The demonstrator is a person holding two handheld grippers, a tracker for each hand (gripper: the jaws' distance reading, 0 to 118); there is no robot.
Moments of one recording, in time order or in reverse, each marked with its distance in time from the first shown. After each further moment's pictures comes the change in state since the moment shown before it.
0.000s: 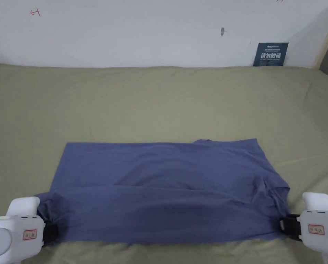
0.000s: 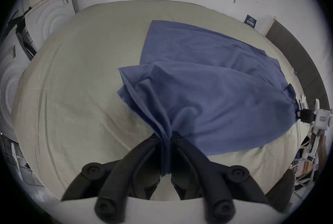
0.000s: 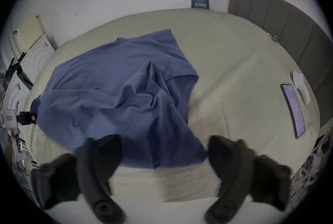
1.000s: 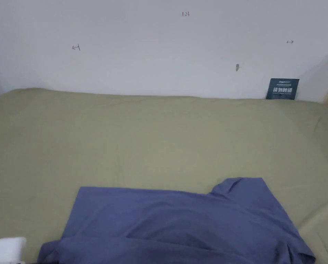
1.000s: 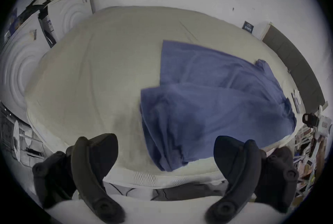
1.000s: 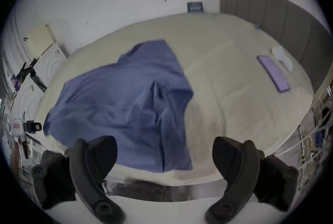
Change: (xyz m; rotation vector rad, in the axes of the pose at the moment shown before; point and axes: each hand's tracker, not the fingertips) left arm -0.035 -0.093 0.117 0.069 0.032 0.055; right arm -0.001 -0.087 0.135 0.149 0.021 -0.034
